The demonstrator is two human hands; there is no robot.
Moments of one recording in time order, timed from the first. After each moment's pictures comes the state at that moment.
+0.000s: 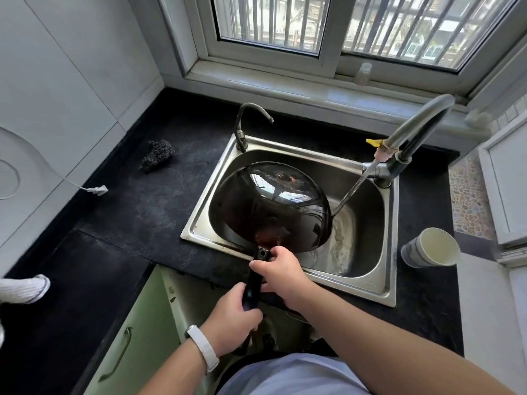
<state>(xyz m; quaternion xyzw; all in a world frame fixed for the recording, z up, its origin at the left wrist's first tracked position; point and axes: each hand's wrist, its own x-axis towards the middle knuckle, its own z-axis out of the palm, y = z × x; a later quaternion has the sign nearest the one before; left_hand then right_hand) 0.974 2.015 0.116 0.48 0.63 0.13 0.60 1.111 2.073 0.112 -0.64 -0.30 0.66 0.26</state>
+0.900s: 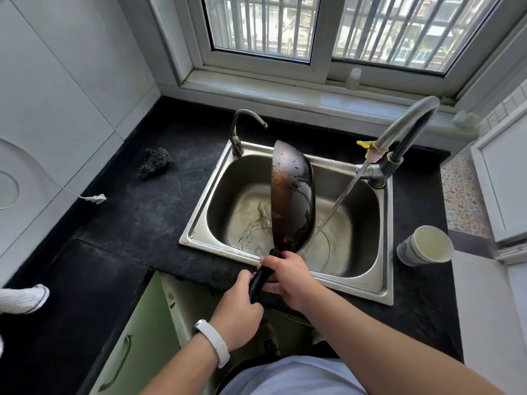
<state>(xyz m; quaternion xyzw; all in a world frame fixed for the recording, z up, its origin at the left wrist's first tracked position) 0.989 2.025 0.126 0.57 0.64 0.10 0.51 1.123 2.070 0.097 -0.59 -0.15 0.71 0.35</state>
